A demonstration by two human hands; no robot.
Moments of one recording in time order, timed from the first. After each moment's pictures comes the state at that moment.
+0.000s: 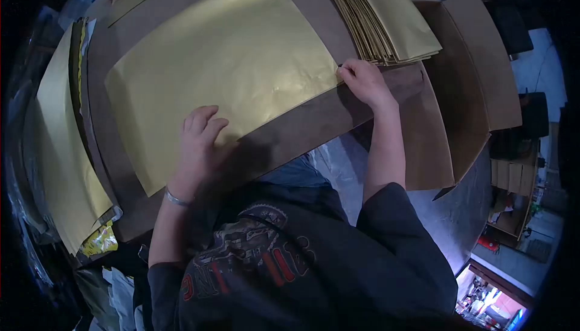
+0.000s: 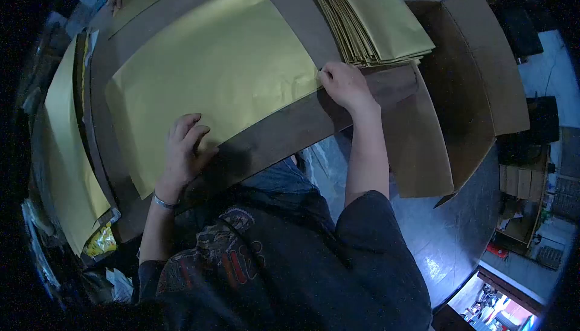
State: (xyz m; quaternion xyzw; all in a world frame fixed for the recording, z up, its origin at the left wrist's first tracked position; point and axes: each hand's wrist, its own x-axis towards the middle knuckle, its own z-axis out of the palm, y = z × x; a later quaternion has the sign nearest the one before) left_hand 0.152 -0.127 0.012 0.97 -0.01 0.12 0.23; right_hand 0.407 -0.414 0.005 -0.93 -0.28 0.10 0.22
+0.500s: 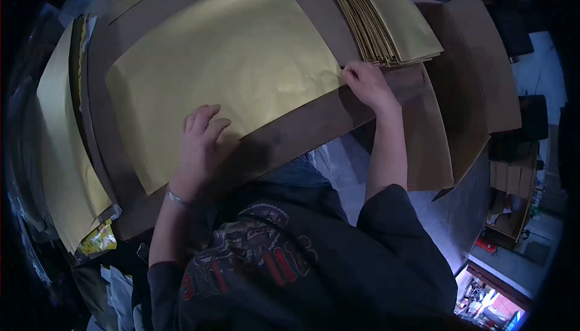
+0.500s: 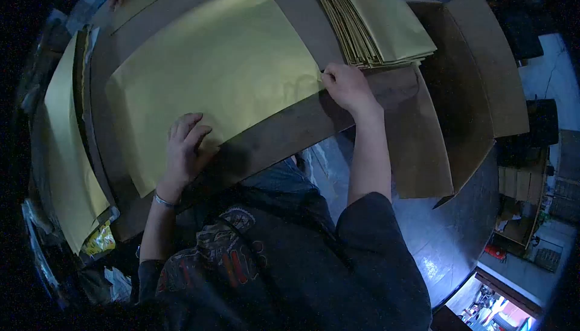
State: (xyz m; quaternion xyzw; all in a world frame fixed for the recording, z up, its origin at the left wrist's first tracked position) left_hand 0.150 -0.127 0.005 0.96 -0.01 0.14 0.22; right_hand 0.406 -0.418 0.000 -0.92 -0.30 0.09 0.25
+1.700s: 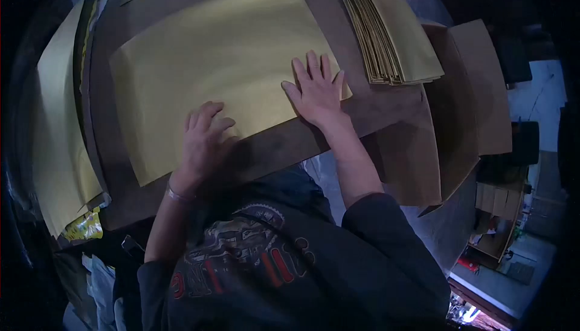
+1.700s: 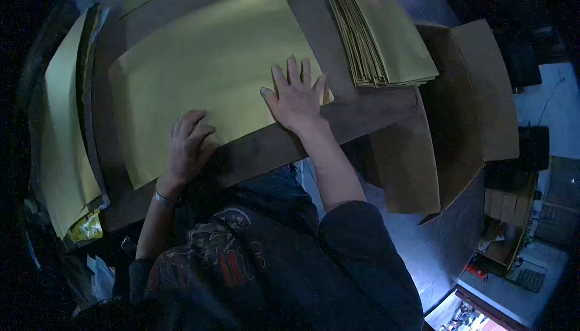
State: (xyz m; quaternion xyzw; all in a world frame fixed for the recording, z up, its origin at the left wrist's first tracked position) left_hand 0.144 -0.126 -0.011 0.95 0.02 0.16 0.25; right_hand 0.344 -0.315 -0.008 -0.94 -0.33 0.09 0.05
